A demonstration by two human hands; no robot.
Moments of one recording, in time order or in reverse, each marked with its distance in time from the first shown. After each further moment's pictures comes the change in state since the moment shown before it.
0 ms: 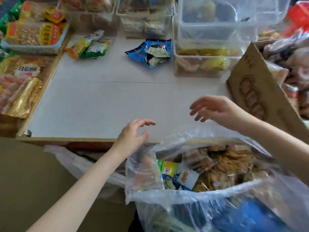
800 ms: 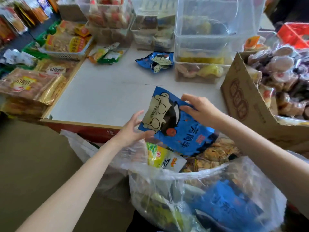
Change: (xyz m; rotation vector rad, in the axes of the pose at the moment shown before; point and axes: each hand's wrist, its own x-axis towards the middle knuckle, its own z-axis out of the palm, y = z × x) left_hand -0.075 0.038 0.032 -0.222 -0.007 -0.172; right_hand -0.056 -0.011 0.021 -0.435 0.048 -0.220
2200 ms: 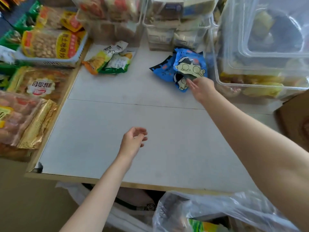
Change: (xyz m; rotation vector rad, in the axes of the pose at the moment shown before) left_hand 0.219 -0.063 -0.137 -0.325 0.336 -0.248; right_hand 0.379 0.092 0.055 1.476 0.612 0.834
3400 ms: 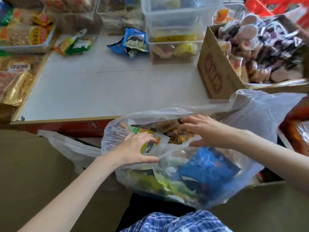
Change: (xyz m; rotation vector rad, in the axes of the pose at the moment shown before) left_hand -0.306 -0.070 0.097 1.127 -0.707 0.492; right_hand -0.335 0.034 -0.371 -2.144 -0.700 -0.812
